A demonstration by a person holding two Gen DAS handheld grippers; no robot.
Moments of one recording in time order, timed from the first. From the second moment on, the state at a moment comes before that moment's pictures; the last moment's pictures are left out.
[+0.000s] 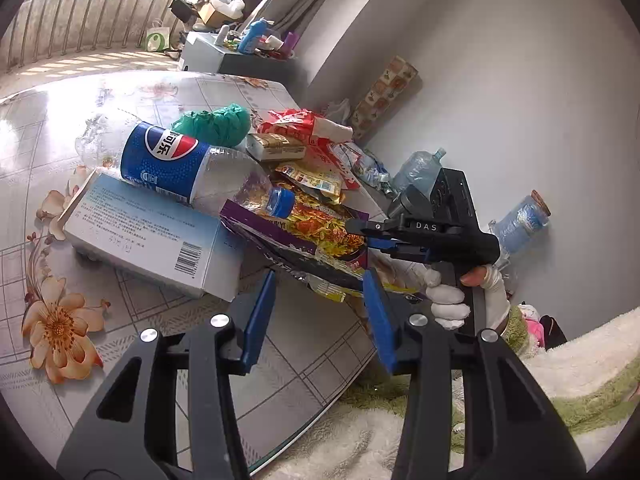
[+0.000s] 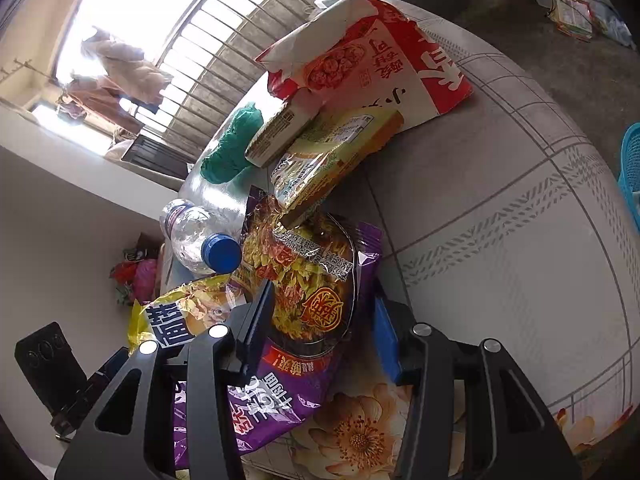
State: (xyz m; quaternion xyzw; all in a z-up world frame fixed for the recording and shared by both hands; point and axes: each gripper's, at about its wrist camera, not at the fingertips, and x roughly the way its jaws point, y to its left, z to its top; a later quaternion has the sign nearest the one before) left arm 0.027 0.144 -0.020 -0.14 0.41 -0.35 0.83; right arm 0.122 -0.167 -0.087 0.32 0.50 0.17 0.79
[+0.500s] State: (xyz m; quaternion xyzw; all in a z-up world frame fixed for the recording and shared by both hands) left arm 0.024 0.102 -0.017 -0.11 0.42 -0.42 0.80; right arm 0.083 -0.193 -0.088 0.33 0.53 0.19 0.76
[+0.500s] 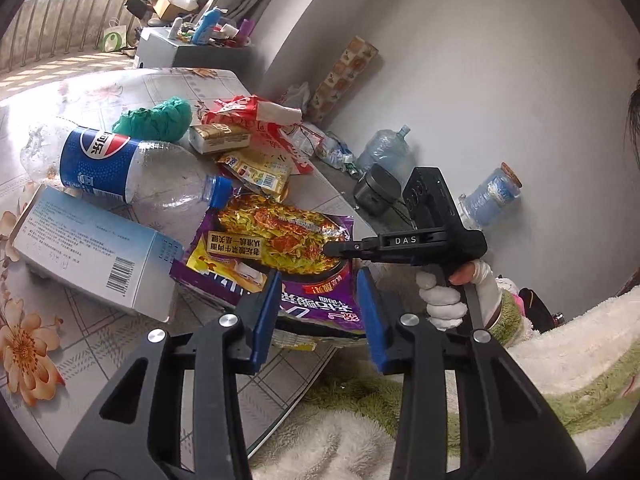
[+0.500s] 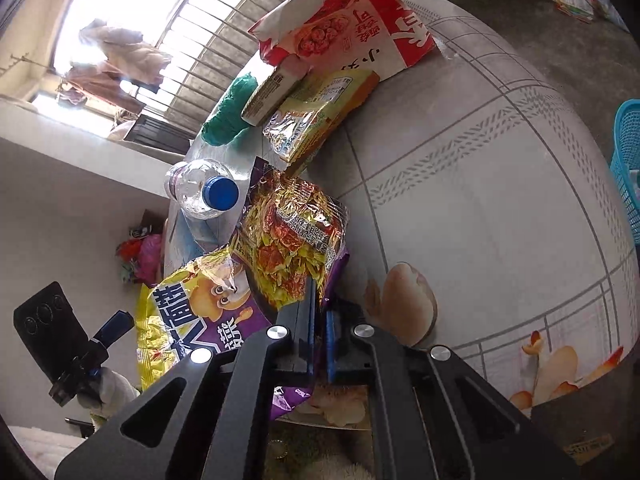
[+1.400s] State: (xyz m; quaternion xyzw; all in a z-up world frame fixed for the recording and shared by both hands) left arm 0.019 0.029 -0.022 -0.02 0.47 -0.48 0.74; right arm 0.025 -0.306 -0.105 0.45 0.45 0.07 0.77
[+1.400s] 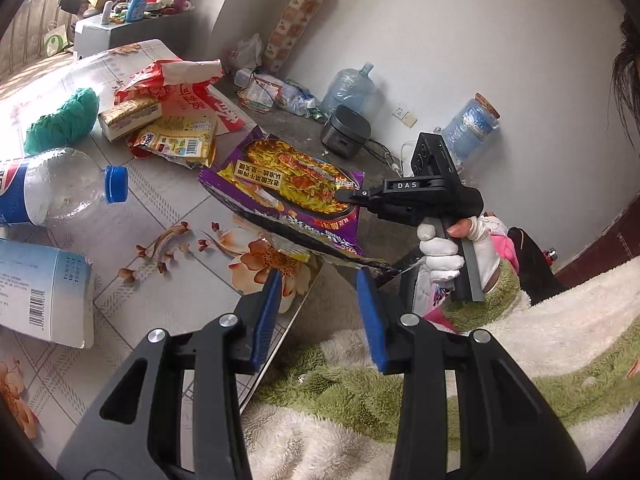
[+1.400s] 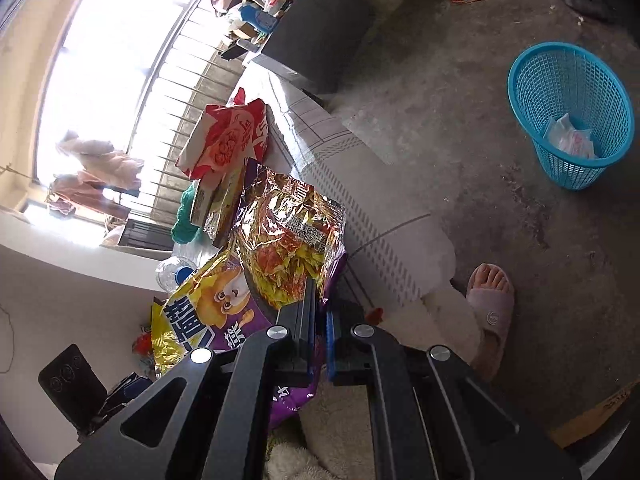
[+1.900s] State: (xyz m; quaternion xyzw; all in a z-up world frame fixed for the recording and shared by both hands) left arm 0.024 -0.011 -0.042 0.00 0.47 -0.47 0.75; right arm 0.031 -0.293 -0.109 0.45 0.46 0.10 0.76
